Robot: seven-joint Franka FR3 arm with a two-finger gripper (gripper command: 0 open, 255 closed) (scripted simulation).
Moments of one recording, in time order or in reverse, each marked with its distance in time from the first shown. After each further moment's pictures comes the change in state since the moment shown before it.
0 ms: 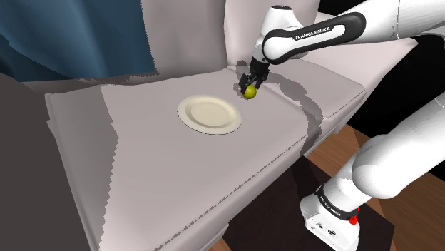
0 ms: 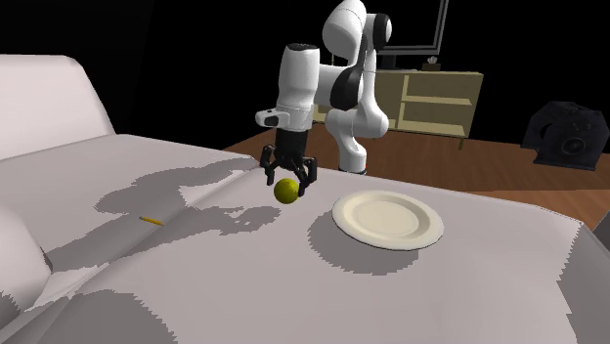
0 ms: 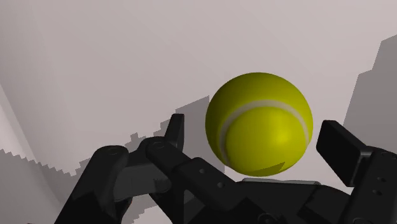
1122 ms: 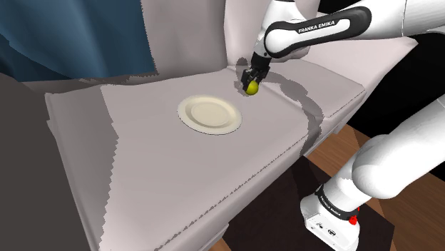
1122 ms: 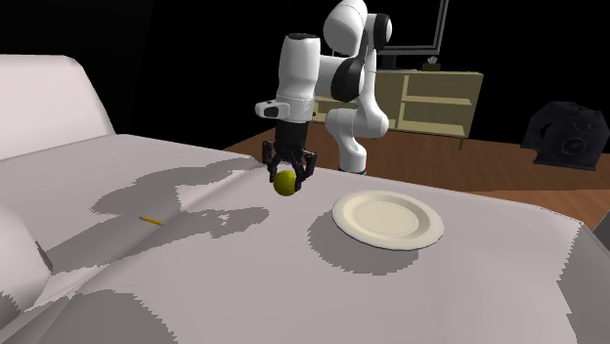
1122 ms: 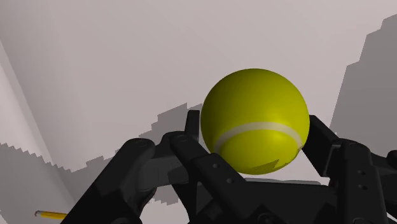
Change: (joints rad) arm 0.002 -0.018 0.002 0.035 0.004 -0.052 -0.004
